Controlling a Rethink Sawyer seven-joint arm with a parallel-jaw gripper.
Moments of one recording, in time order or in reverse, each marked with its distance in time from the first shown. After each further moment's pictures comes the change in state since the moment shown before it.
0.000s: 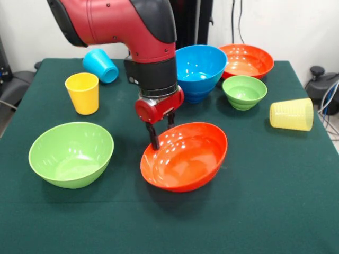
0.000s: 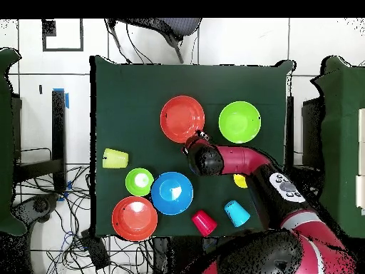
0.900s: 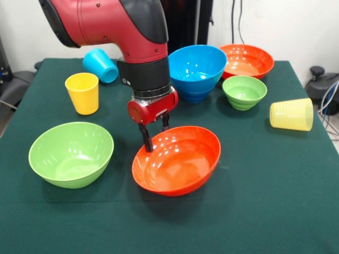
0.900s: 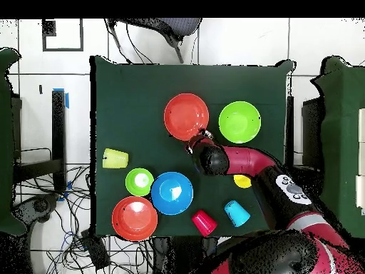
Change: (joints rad) arm -0.040 0.013 0.020 0.000 0.012 -0.006 0.000
